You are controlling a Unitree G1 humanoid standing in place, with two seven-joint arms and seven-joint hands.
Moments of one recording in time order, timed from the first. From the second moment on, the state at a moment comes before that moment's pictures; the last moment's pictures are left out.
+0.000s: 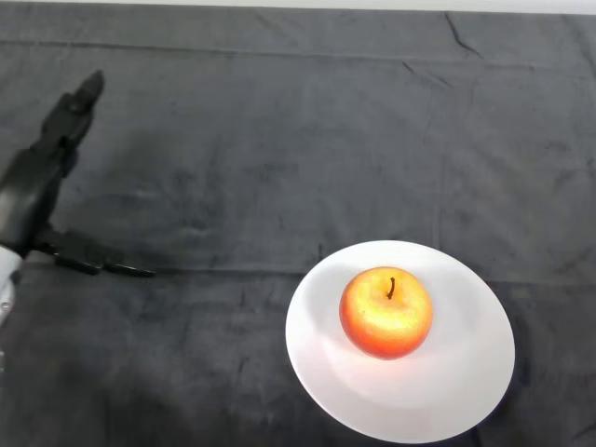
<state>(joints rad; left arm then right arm) -0.66 0.56 -0.01 1.16 -0.14 -0.78 -0.15 -0.75 -0.61 0.16 1.14 -0.37 0.05 -0.10</state>
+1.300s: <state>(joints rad) -0.52 0.69 0.39 1.20 -0.36 -0.57 0.08 -0.75 -0.60 0.16 1.14 -0.37 0.05 -0.10</state>
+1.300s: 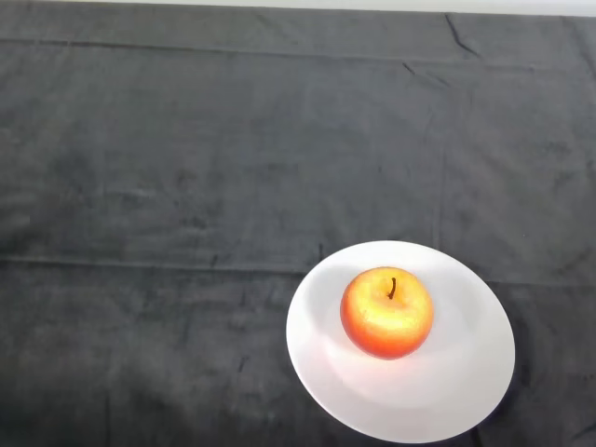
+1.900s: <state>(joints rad) -0.49 0.69 0.42 1.20 -0.37 -0.50 0.16 -0.75 -0.60 0.16 1.14 -0.37 0.05 -0.10</state>
